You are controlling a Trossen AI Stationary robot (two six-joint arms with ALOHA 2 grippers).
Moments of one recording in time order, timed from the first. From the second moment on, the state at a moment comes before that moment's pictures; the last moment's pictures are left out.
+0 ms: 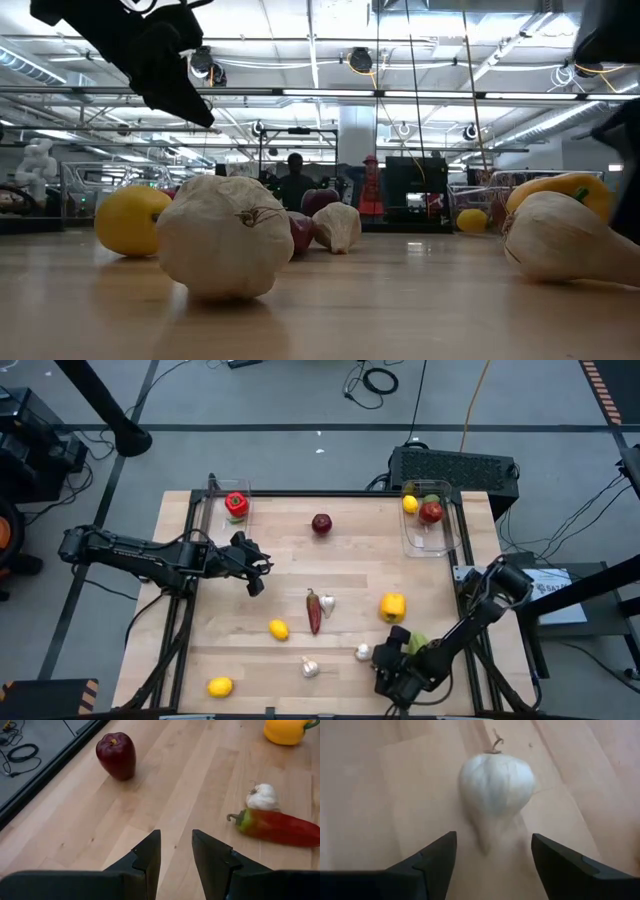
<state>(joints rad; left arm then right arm) -0.07 0.97 0.62 -0.36 -0.37 -0.28 0.83 1.88 1.07 -0.51 0.53 1.13</state>
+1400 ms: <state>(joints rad) -0.07 0.97 0.62 -0.36 -0.36 -0.28 0.77 1.83 1.07 -0.45 0.41 1.06</state>
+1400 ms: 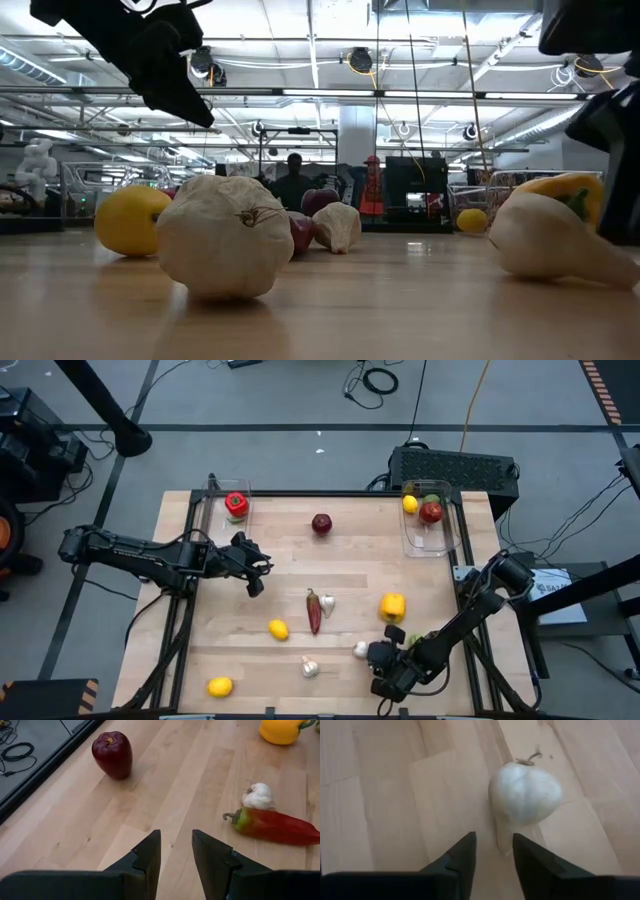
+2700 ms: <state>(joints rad) -0.07 0.97 0.62 -0.35 -0.35 -0.27 0.67 1.90 1.07 -0.40 0.40 0.97</state>
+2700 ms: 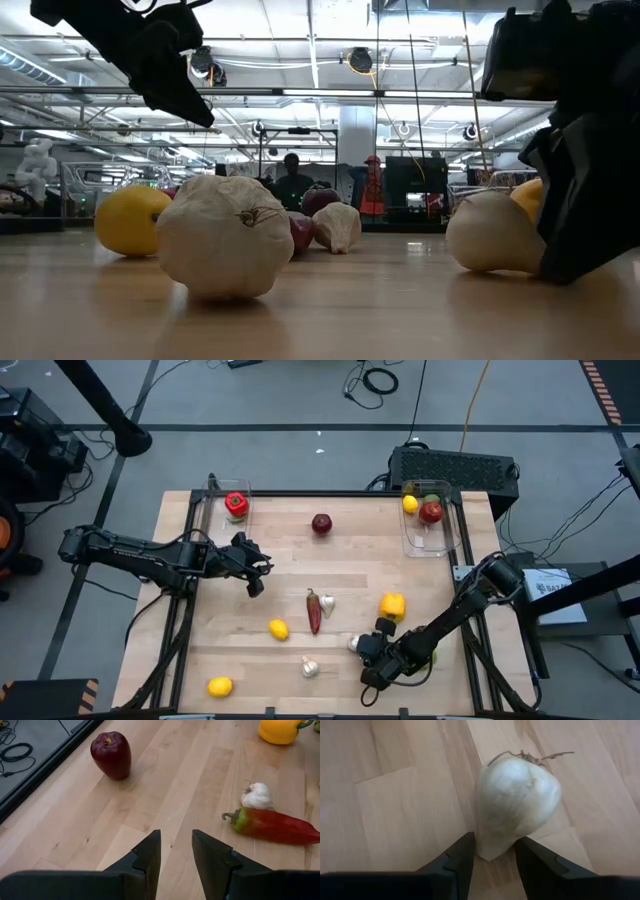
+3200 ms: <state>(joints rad) -0.07 0.97 0.62 -0.35 -0.35 -0.27 0.67 1.90 1.07 -0.39 0.42 0.94</state>
